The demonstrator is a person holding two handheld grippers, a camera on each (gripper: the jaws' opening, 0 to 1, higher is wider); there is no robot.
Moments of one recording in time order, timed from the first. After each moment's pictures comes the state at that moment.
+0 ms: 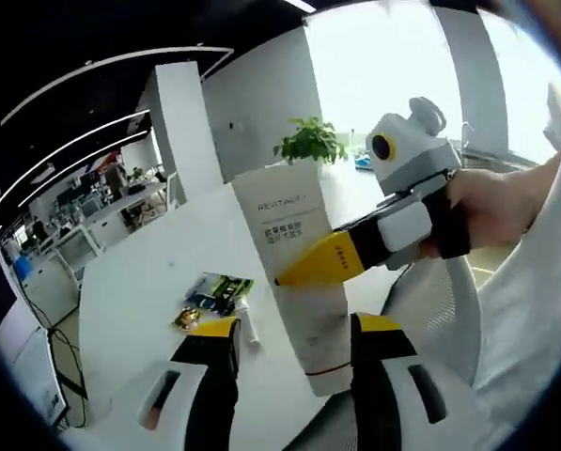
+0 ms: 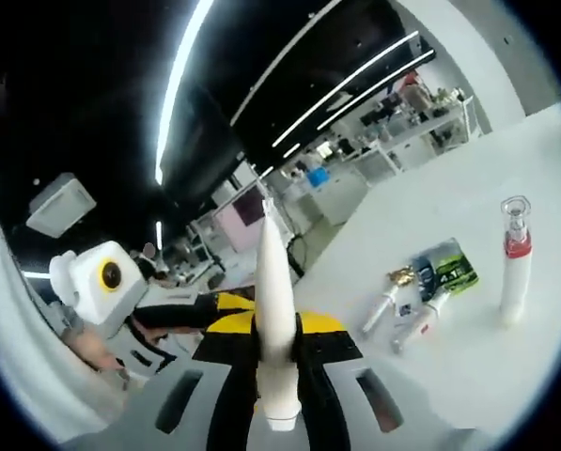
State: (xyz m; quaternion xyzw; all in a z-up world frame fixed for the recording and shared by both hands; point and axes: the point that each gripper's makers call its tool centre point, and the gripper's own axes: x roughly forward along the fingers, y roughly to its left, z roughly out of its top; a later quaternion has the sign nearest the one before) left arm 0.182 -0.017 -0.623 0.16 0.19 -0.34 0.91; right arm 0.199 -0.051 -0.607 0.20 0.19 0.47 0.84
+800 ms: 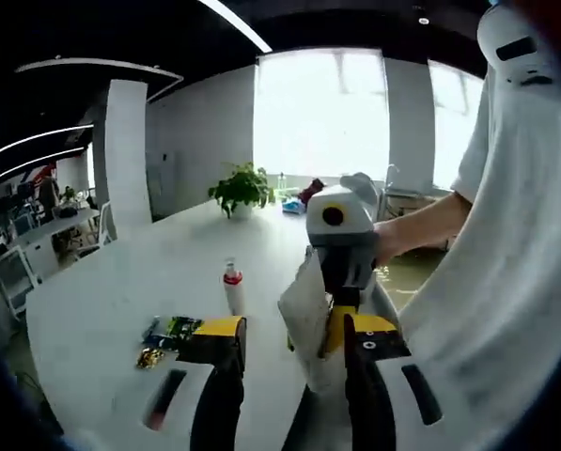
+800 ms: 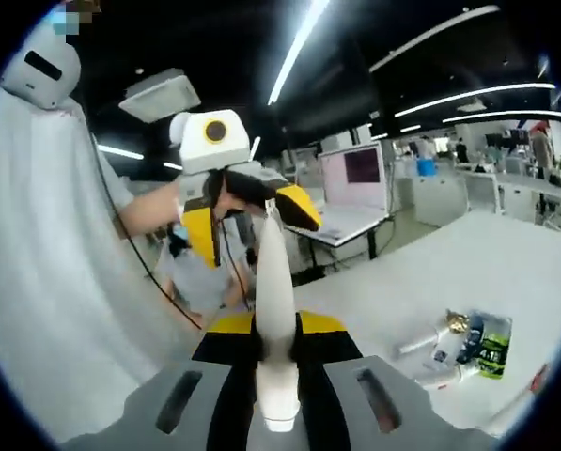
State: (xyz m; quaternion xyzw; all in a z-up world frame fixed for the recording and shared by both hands) left arm 0.154 -0.020 -0.542 0.09 0.14 -0.54 0.82; right arm 0.141 -0.011 -0.596 -0.02 0.13 0.69 0.71
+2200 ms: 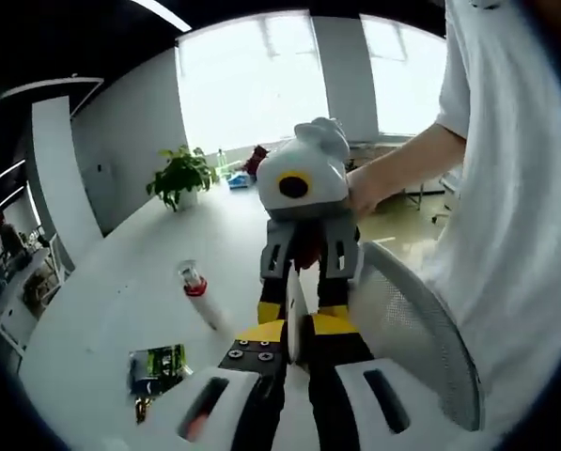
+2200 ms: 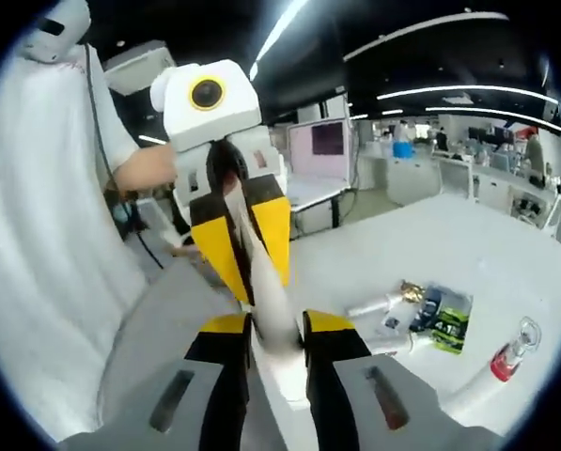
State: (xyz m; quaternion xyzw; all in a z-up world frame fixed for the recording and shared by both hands) left arm 0.199 -0.095 -0.596 0.20 0.15 -0.63 0.74; right arm 0.196 -0.067 -0.641 -0.07 0.18 0.62 0.76
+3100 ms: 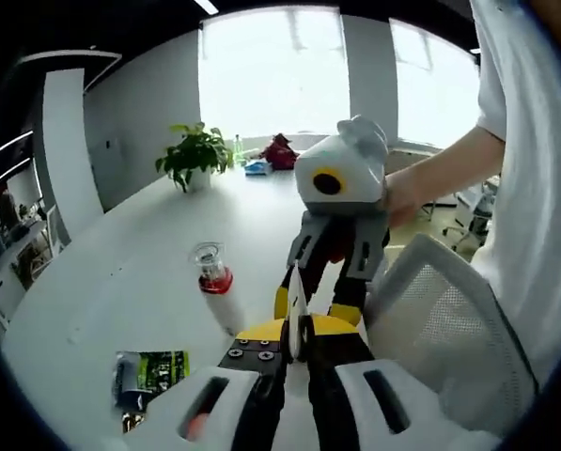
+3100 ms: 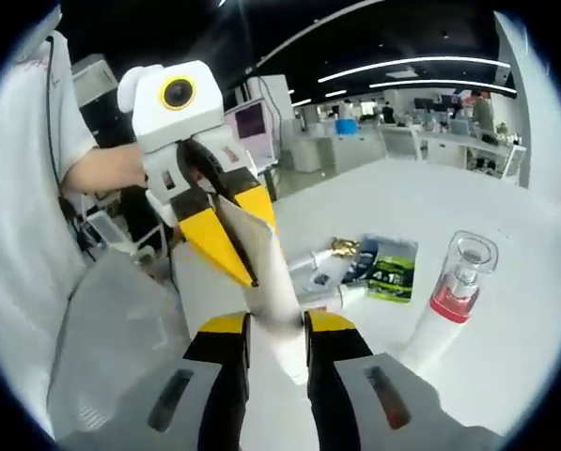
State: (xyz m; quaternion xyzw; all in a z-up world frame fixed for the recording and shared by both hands) left arm 0.280 -0.138 -0.654 0.17 0.18 -0.61 0.75; right arm 0.272 -0.129 -0.701 -0.04 0.24 0.53 0.82
